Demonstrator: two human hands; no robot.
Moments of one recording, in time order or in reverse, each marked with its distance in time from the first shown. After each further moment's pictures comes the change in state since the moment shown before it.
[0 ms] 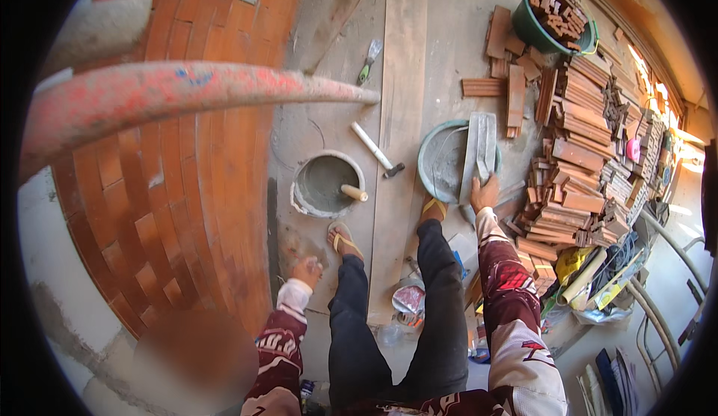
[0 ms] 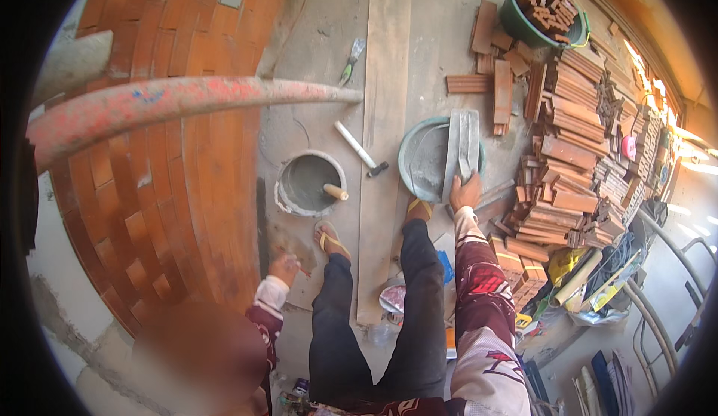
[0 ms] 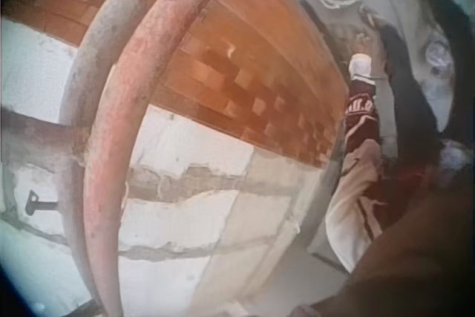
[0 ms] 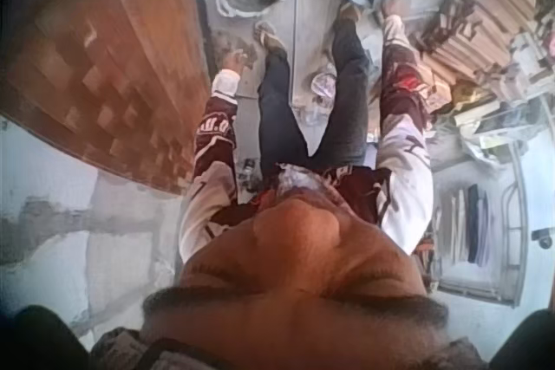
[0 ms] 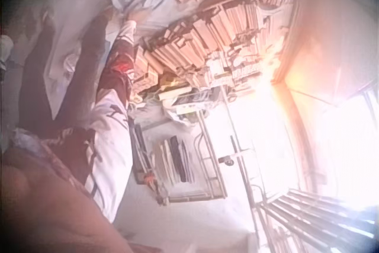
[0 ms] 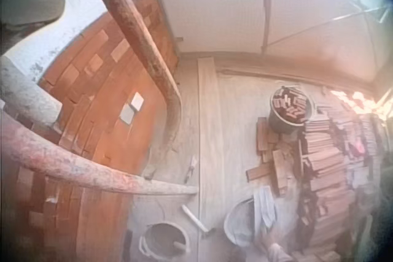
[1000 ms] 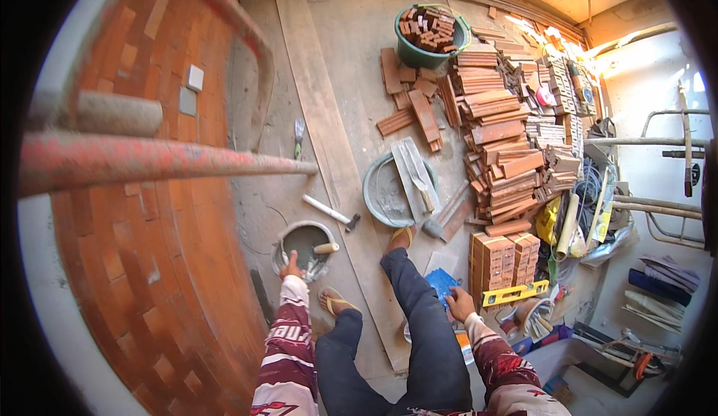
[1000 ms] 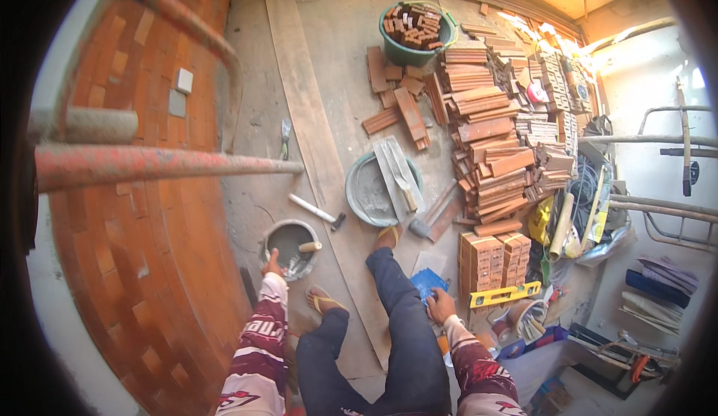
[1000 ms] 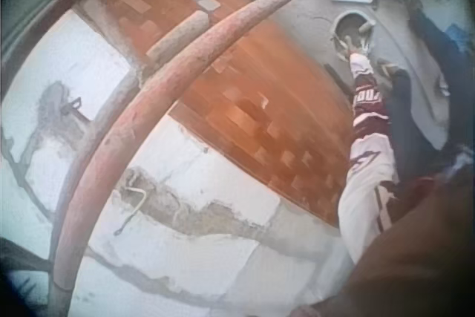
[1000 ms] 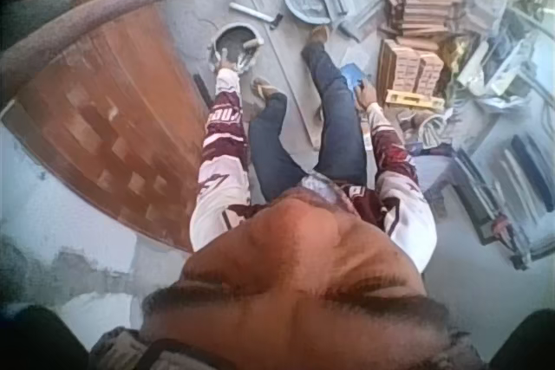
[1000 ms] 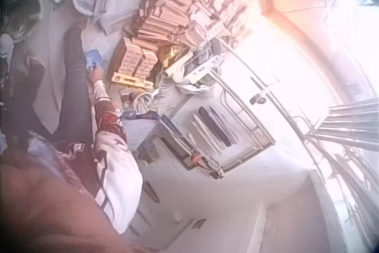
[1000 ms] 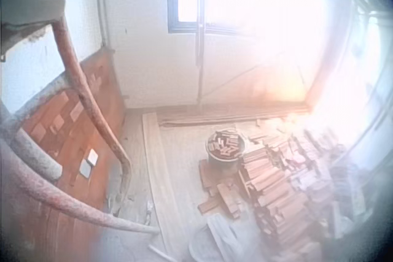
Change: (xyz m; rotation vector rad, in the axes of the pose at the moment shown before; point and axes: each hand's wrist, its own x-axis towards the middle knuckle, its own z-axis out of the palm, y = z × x) left_hand 0.182 0.087 0.026 -0.573 0.226 -0.311; right_hand -0.298 0.076 -0.135 0.184 -0.353 0.248
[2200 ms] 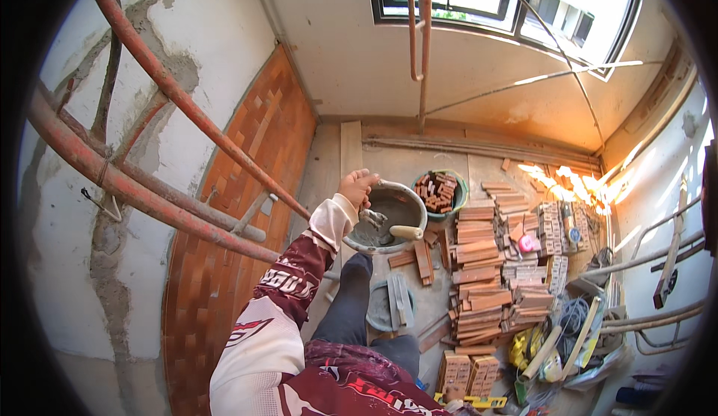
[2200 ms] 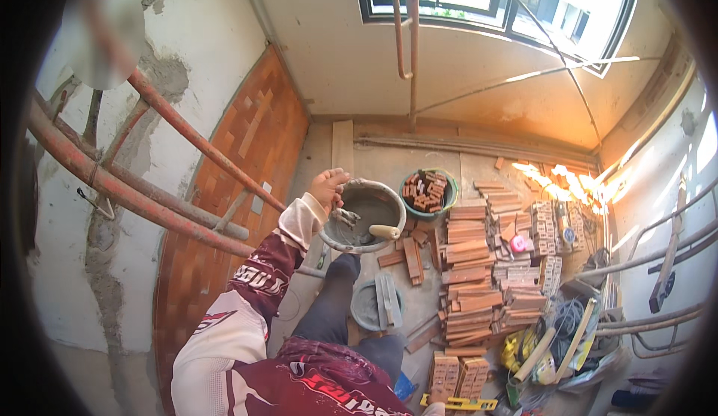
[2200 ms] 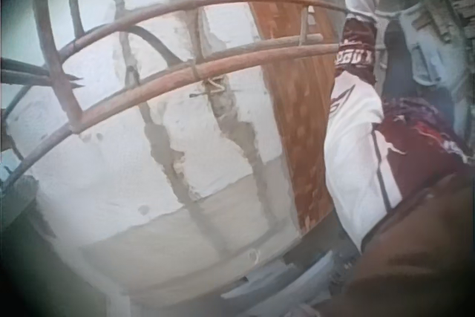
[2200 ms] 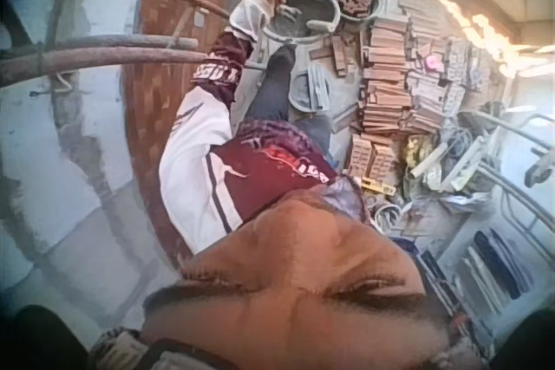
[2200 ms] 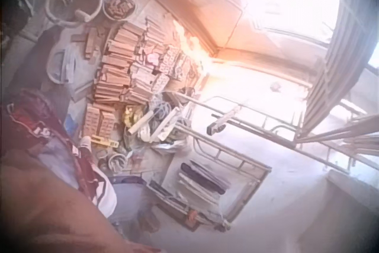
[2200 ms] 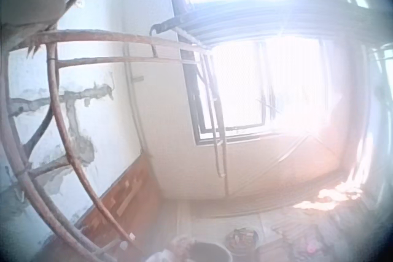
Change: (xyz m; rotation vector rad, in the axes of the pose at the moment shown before) left_hand -0.553 0.574 0.078 -0.272 -0.808 0.656; right_hand 0.014 0.135 -0.149 0.561 0.202 0.408
